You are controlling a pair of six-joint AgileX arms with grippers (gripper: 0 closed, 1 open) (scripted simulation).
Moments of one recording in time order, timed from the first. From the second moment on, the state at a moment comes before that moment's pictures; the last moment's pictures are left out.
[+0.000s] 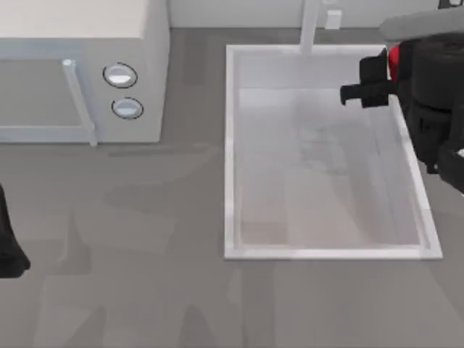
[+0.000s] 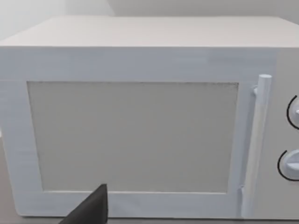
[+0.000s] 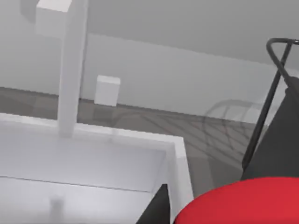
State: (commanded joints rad) left arm 0.00 0.00 0.00 0.00 0.00 0.00; right arm 0.45 1.64 0.84 0.51 0.54 -0.05
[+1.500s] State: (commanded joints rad) left arm 0.00 0.00 0.00 0.00 0.00 0.00; right arm 0.65 2.10 0.64 1.47 0.69 0.02
